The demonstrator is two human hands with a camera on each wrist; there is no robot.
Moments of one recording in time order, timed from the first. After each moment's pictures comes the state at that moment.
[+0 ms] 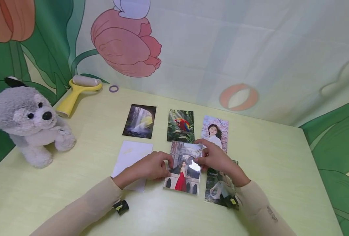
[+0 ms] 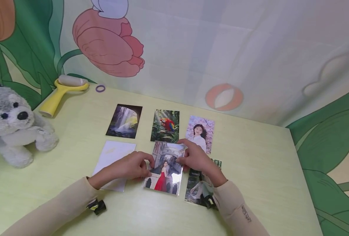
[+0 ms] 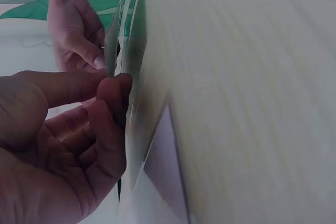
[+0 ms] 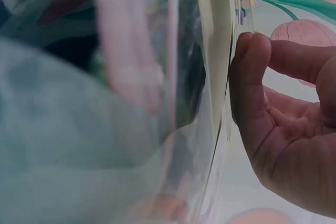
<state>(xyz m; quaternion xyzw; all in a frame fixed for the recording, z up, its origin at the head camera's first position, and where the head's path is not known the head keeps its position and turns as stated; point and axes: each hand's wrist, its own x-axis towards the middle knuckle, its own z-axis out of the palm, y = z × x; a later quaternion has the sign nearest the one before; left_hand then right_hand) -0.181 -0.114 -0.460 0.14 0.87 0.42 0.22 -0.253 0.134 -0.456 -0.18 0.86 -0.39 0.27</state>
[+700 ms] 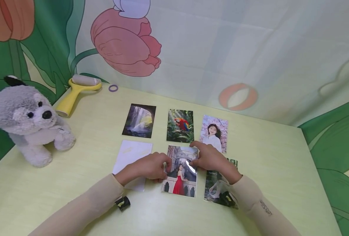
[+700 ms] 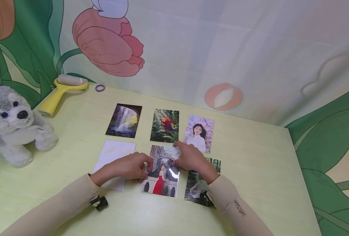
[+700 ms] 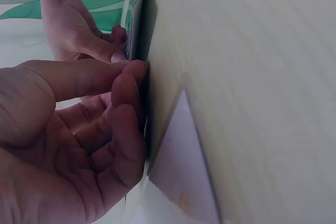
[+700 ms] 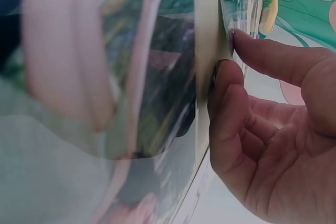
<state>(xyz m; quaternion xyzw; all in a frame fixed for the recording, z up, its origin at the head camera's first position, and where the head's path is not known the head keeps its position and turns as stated) -0.183 -0.114 -0.457 0.14 0.87 0.37 0.28 -0.251 0.110 -0.447 -0.21 0.92 -0.21 0.26</state>
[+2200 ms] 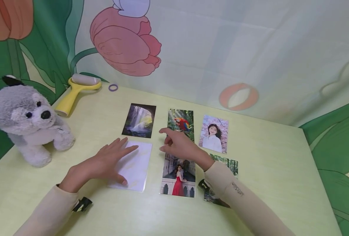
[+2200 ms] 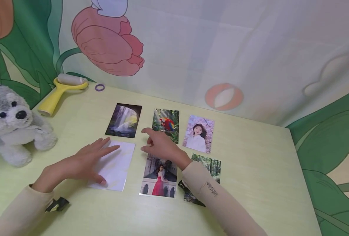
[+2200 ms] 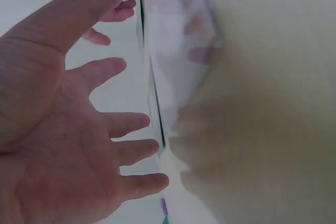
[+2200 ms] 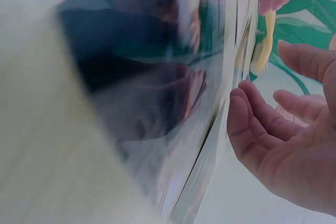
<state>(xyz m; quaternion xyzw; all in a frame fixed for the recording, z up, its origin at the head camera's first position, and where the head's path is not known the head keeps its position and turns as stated) -0.145 -0.228 -0.442 0.15 0.95 0.22 0.16 -0.265 0.033 -0.445 -0.34 0.87 -0.28 0.22</state>
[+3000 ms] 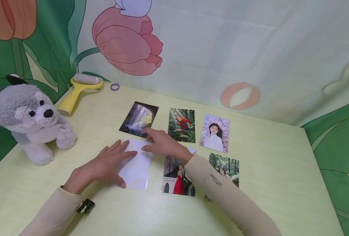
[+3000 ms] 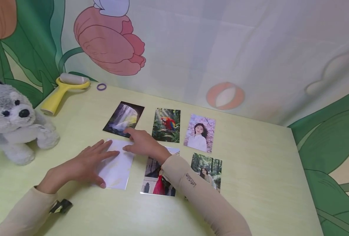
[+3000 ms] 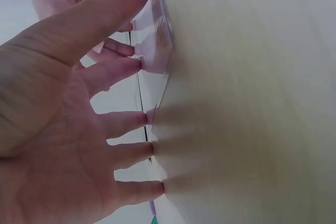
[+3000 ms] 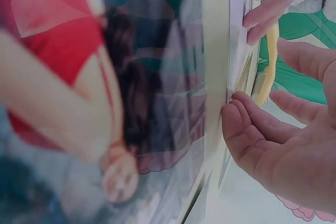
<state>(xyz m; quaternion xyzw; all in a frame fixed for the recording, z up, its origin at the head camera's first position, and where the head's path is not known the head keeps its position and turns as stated) -0.139 -0.226 -0.455 0.14 0.96 0.18 0.16 -0.261 -0.026 -0.450 -0.36 0.86 -0.28 0.24</state>
